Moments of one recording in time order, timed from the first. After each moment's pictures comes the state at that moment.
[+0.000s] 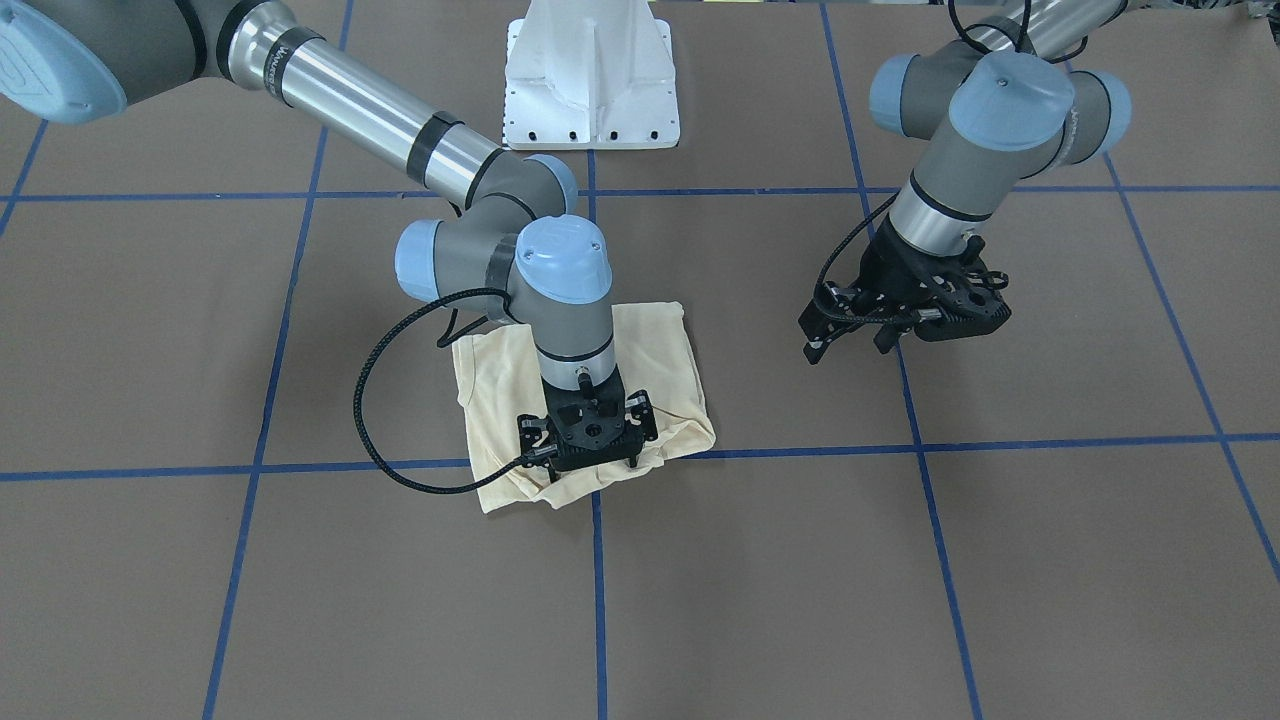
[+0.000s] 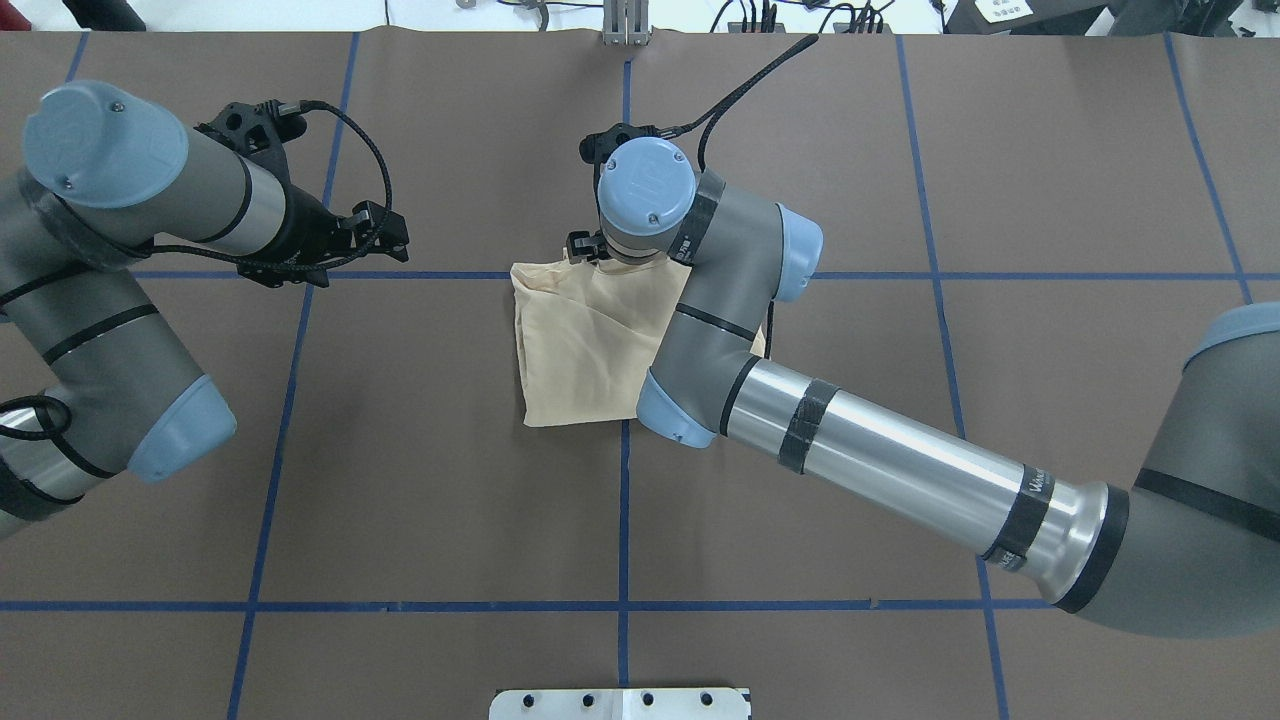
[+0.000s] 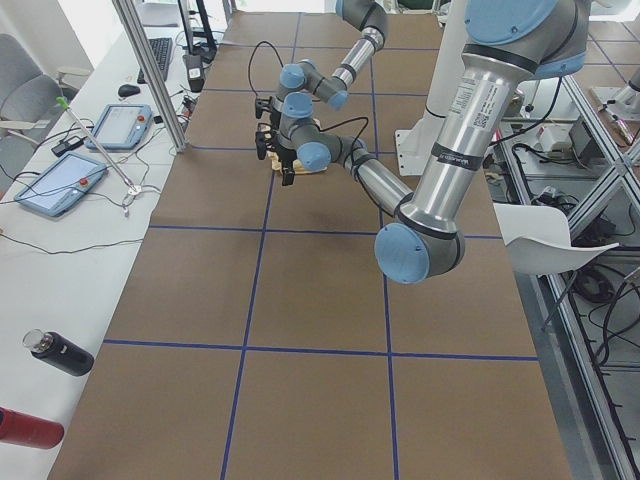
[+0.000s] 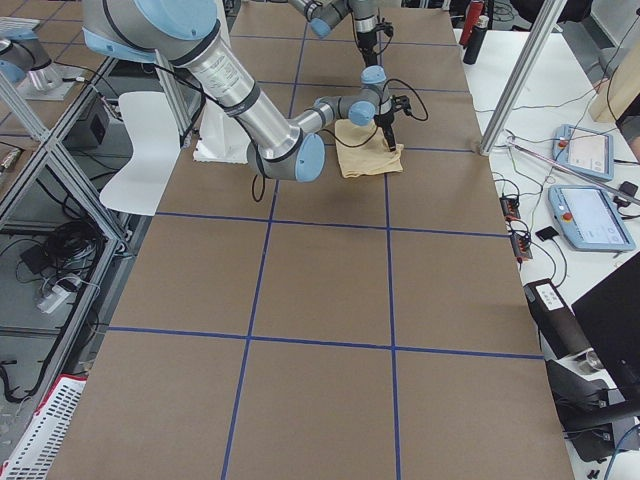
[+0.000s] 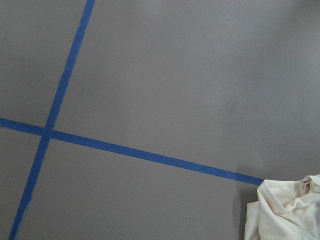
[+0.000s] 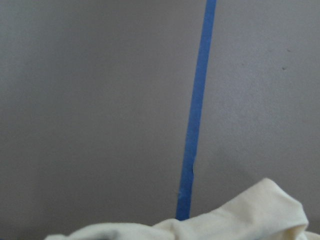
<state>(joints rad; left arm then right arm) -0.80 -1.96 -1.78 -1.92 -1.98 -1.33 0.59 -0.58 1.01 -1.10 1.66 0.99</state>
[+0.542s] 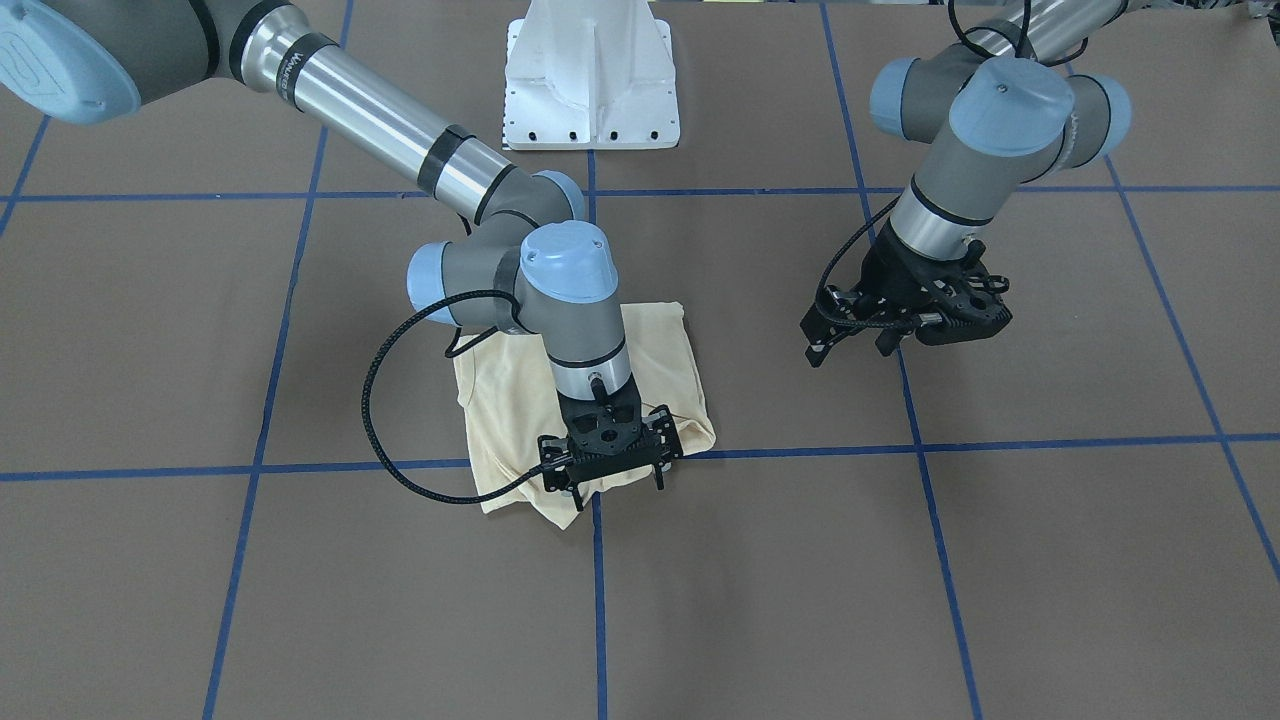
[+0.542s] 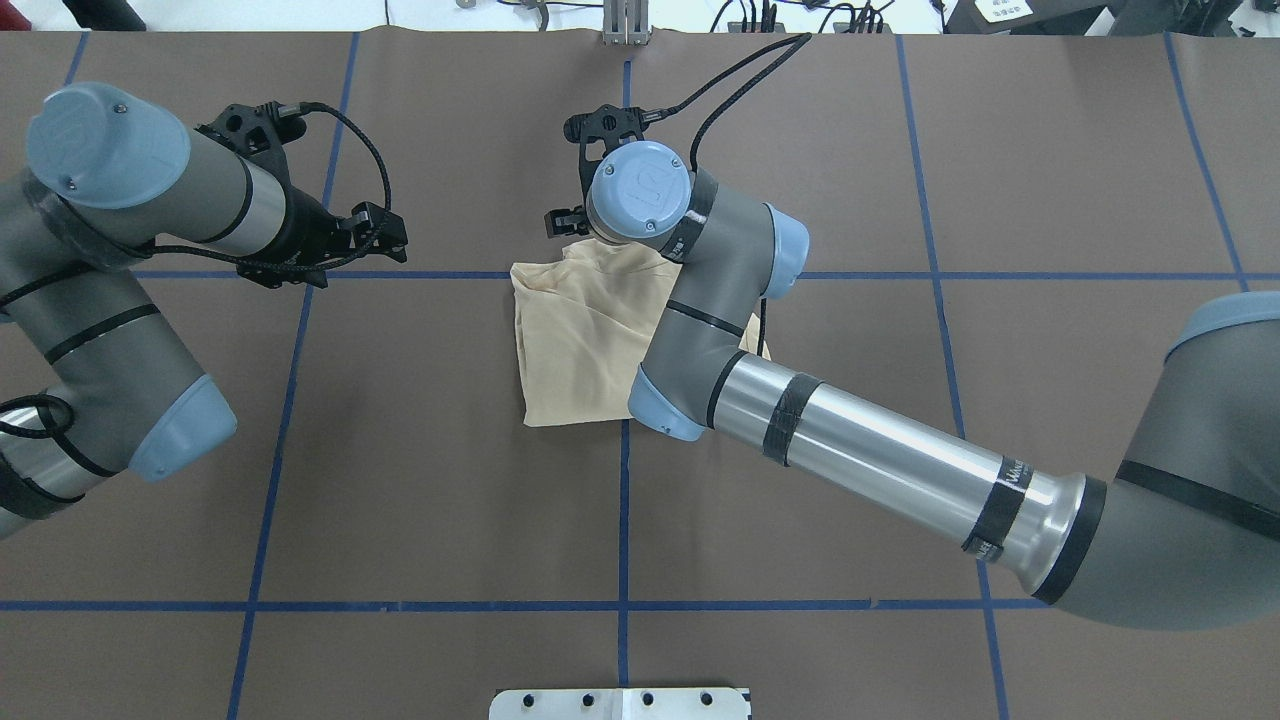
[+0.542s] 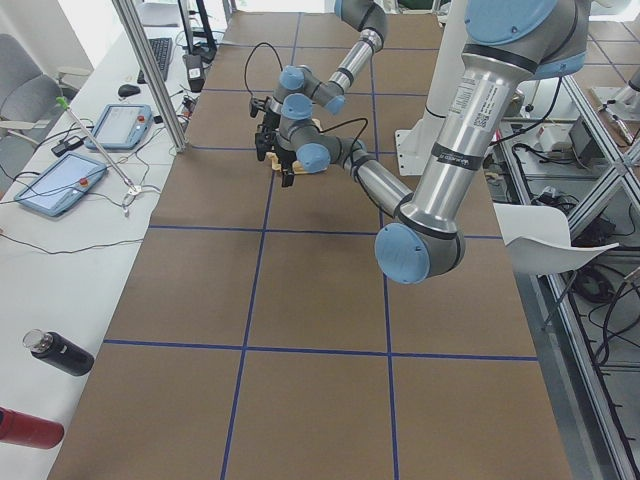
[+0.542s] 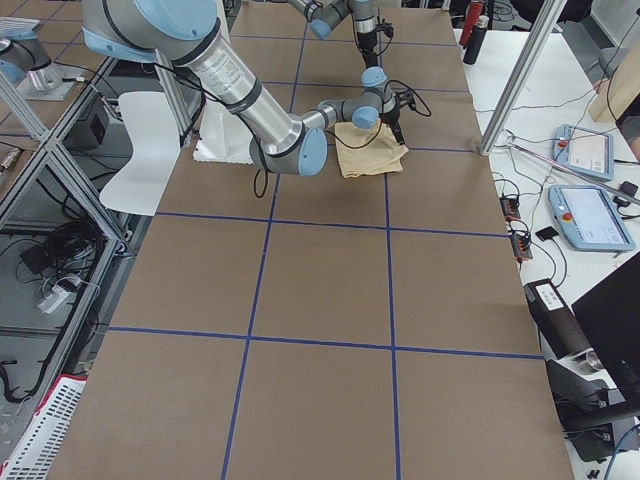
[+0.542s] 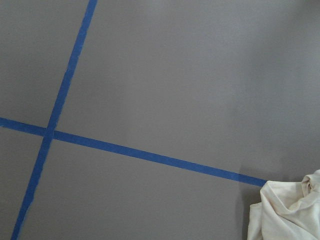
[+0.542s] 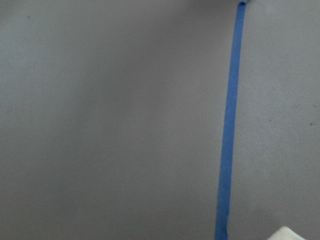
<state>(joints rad) -0.80 -1.96 -1.76 -1.92 -1.98 -1.33 0.59 -0.54 0.92 -0.93 1.57 1.01</state>
